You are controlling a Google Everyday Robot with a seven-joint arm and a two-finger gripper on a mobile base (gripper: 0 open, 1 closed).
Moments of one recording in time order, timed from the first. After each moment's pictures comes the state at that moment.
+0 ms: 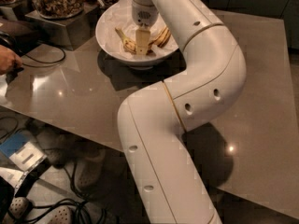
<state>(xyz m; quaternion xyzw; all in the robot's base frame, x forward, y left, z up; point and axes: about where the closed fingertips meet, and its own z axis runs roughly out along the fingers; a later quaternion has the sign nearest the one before) 0.757 0.000 0.875 -0.67 0.74 -0.01 0.09</state>
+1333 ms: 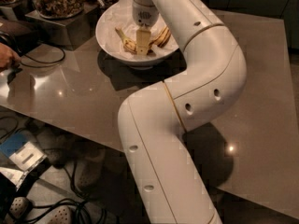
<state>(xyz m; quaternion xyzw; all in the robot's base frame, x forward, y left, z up) 0.757 0.000 0.875 -0.67 0.74 -0.01 0.09</state>
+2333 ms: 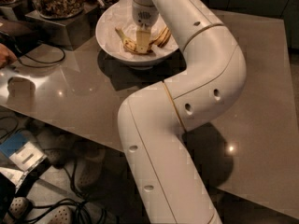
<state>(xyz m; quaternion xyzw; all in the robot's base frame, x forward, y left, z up) 0.757 0.000 0.875 -0.67 0.74 -0.01 0.09</state>
